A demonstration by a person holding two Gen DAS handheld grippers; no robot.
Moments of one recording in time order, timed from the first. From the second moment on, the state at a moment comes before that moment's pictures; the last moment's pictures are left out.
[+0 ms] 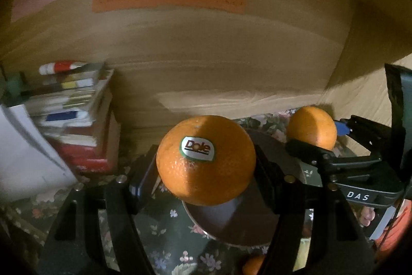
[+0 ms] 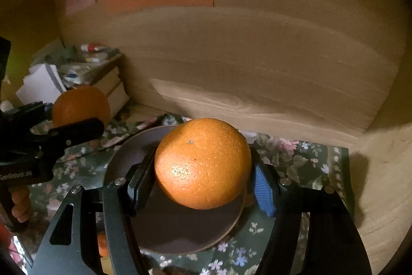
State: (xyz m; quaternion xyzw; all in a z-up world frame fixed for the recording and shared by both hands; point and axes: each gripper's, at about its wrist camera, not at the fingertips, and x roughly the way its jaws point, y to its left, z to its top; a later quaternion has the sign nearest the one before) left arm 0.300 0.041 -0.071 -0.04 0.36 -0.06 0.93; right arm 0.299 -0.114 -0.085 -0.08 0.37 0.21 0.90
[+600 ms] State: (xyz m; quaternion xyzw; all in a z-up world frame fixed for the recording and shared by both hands) left arm 0.365 0.023 -0.123 -0.01 0.45 -0.09 0.89; right arm 0.344 -0.095 -0.140 -0.15 0.47 0.21 0.84
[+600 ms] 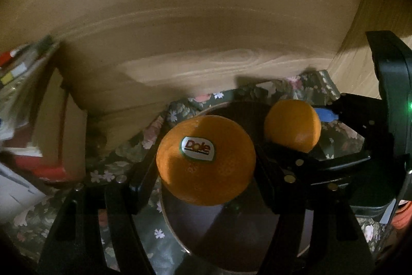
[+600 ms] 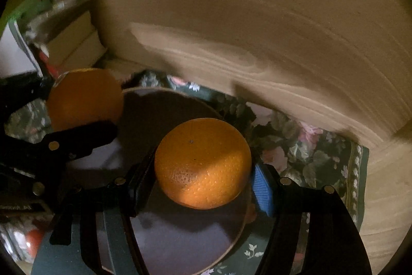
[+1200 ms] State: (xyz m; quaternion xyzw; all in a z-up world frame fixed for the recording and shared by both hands) left arm 0.326 0.029 -0.084 -0.01 0.39 -0.09 0.92; right arm 0.319 -0.121 -0.099 -0.13 0.44 0.21 0.86
